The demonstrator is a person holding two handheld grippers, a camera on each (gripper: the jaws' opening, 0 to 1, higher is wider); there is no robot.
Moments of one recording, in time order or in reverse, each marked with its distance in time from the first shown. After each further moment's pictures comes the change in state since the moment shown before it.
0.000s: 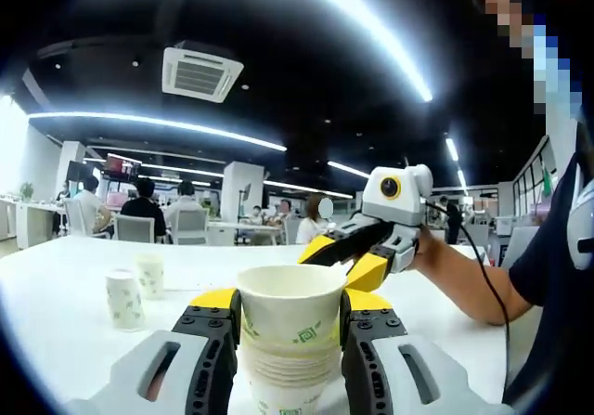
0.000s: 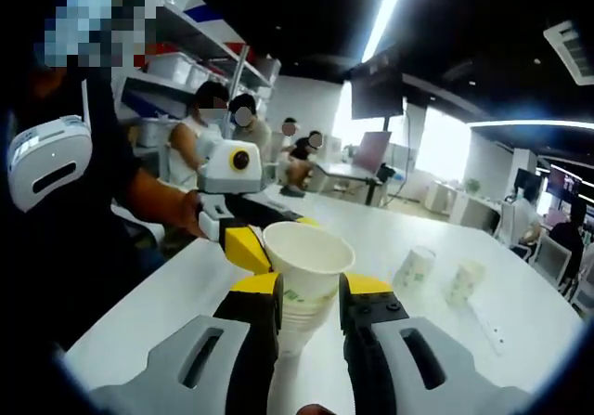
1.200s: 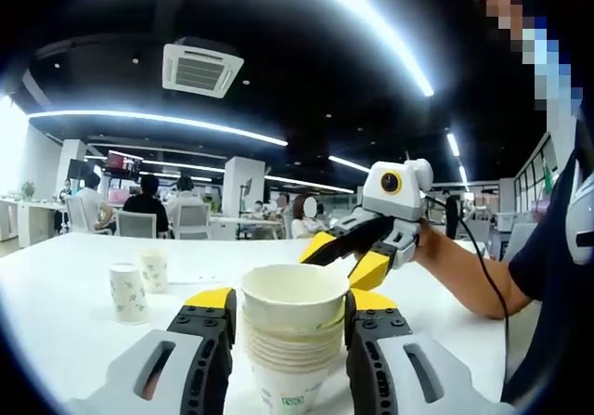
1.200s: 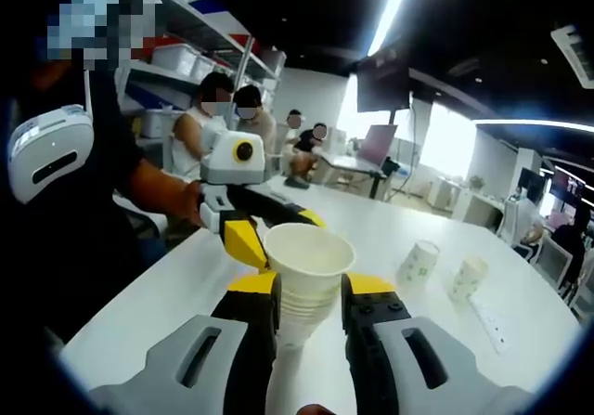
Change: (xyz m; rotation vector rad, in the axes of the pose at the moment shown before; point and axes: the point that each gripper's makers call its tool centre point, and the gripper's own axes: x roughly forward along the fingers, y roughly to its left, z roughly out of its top) left arm -0.008 0.001 -0.007 0.003 0.022 0.006; right arm 0.001 0.006 -0.008 -0.018 0.034 0.020
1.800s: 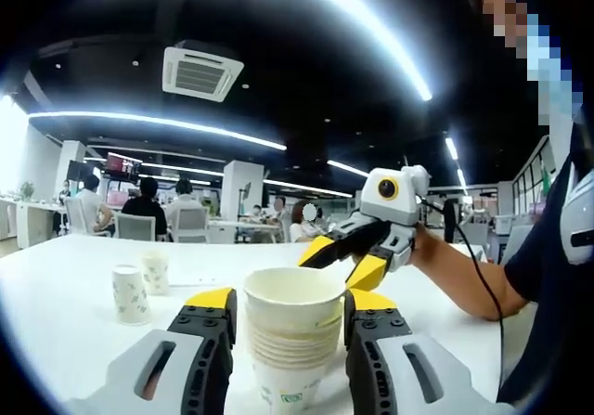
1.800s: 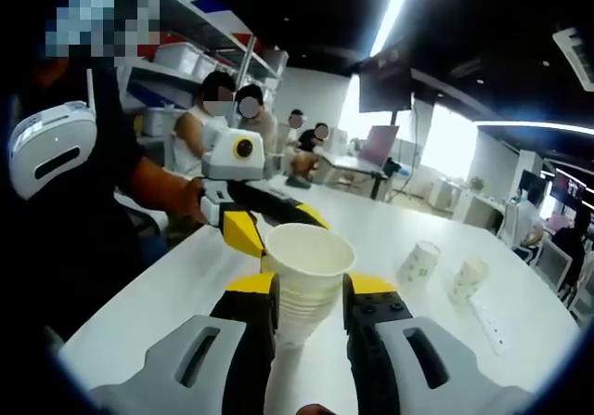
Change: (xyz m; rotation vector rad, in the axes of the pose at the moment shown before) left arm -0.007 -0.003 0.005 -0.002 -0.017 -0.009; right arm -0.001 0.000 0.002 -0.011 0.001 0.005
